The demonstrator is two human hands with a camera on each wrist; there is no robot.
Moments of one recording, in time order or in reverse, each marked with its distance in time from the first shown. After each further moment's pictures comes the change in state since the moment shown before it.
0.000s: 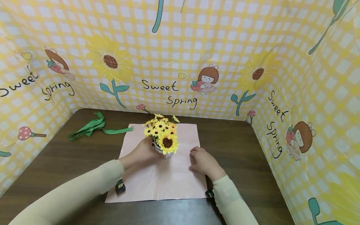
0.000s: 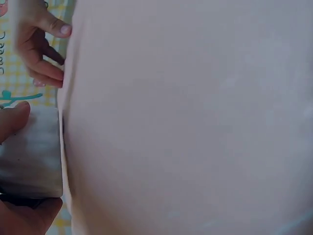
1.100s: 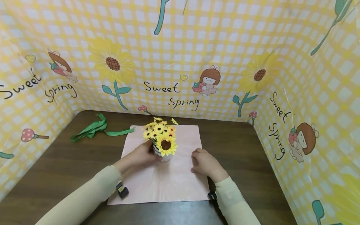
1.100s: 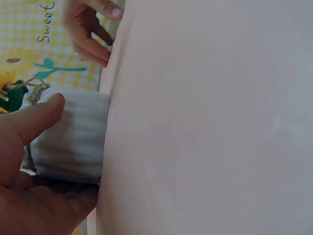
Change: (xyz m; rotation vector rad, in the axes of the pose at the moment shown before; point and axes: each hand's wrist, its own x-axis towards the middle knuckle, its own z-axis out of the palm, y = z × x) left_hand -0.014 -0.009 -0.013 -0.034 -0.123 -0.142; right_hand -0.001 -0.006 -0.004 0.000 -0.031 0.041
